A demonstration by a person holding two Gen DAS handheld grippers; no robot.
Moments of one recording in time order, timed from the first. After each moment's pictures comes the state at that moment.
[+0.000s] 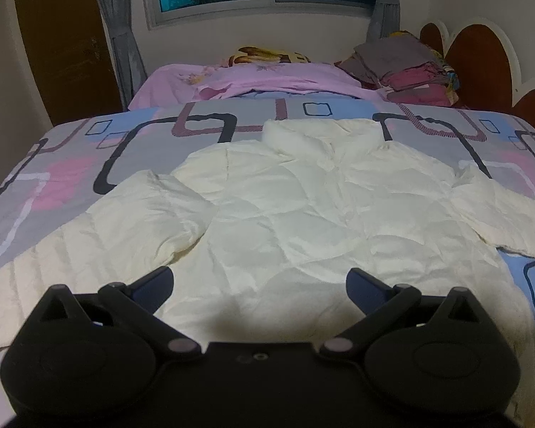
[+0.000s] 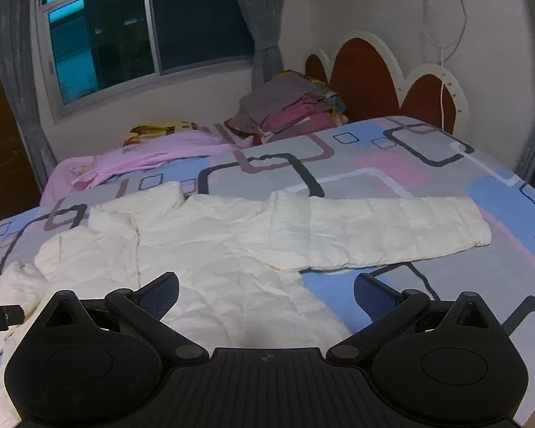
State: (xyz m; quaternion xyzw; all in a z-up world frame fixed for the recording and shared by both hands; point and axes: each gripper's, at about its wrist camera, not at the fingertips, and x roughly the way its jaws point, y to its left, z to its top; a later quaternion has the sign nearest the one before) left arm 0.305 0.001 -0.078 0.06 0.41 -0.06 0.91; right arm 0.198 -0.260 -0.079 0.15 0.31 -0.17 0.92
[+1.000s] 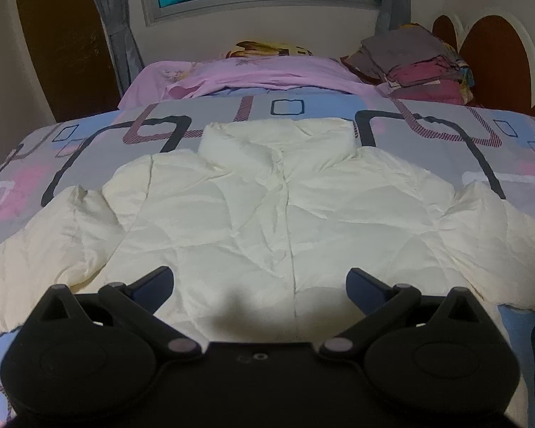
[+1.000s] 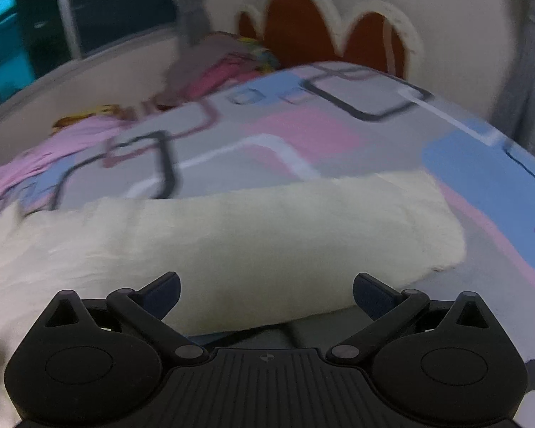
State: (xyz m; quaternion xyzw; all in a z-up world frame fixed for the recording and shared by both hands) left arm 0.372 -0.124 -0.123 0.07 0.41 -0.02 0.91; right arm 0.252 -0.508 -0.198 0.21 0.37 -0.26 0.87
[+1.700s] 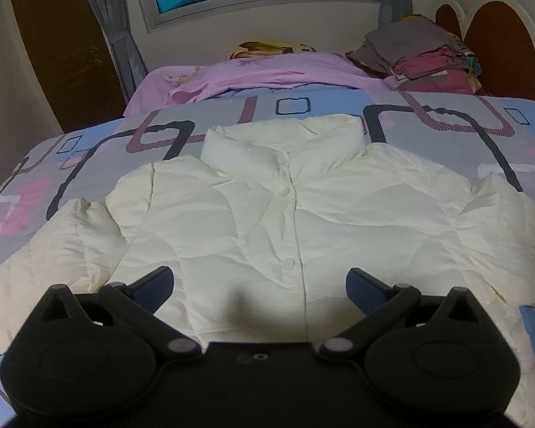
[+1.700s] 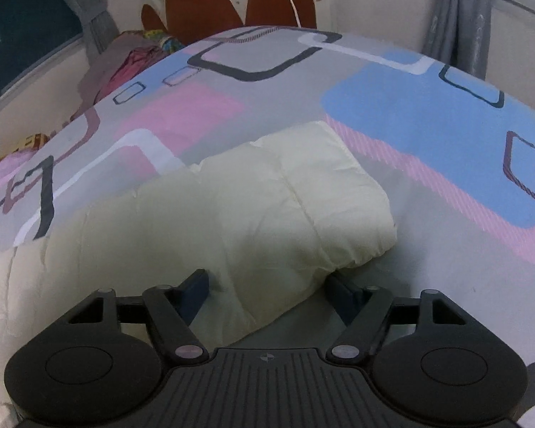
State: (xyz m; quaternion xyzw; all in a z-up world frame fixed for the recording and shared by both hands) left arm 0.383 -0.132 -0.131 0.10 0.41 -0.01 0.91; right arm 0.241 -0.590 -0.244 0.28 0.37 -0.34 0.82
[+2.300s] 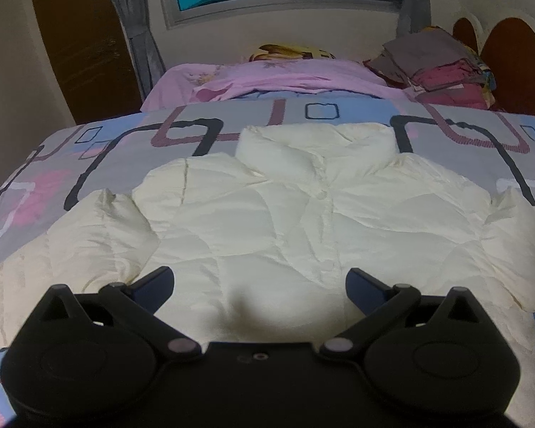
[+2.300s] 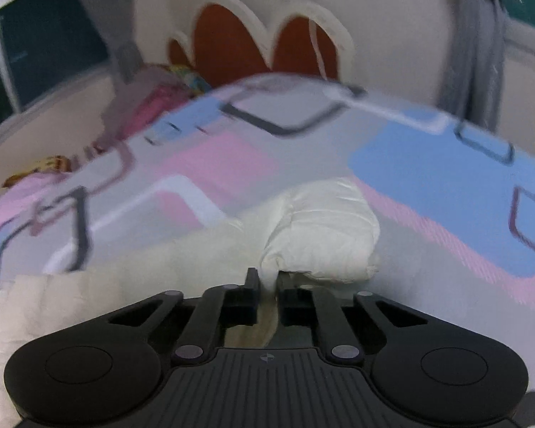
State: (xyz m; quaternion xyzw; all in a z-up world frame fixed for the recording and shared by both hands) left arm 0.383 -0.094 -0.125 0.07 0.40 0.01 0.91; right arm 0.256 -0.556 -0.190 0.23 0.30 -0.31 0.87
